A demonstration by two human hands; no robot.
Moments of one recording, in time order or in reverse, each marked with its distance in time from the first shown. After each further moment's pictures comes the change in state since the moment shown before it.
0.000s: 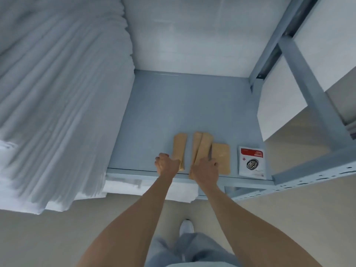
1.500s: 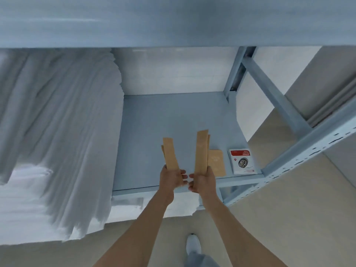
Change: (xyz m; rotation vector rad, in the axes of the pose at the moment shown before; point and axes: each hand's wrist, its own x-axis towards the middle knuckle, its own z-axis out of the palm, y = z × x) left_hand -0.062 0.012 -0.066 -0.667 -0.395 0.004; right_hand -0.070 -0.020 -0.010 1.337 0.012 0.200
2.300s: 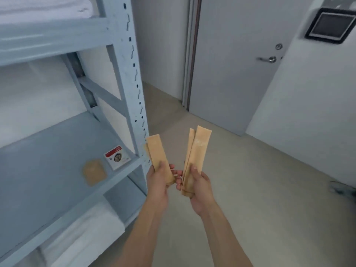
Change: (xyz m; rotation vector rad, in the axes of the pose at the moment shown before) left_hand -0.277 -0.157 0.248 0.200 -0.549 0.069; right_hand -0.242 0.008 -0.355 0.773 0.313 -0.287
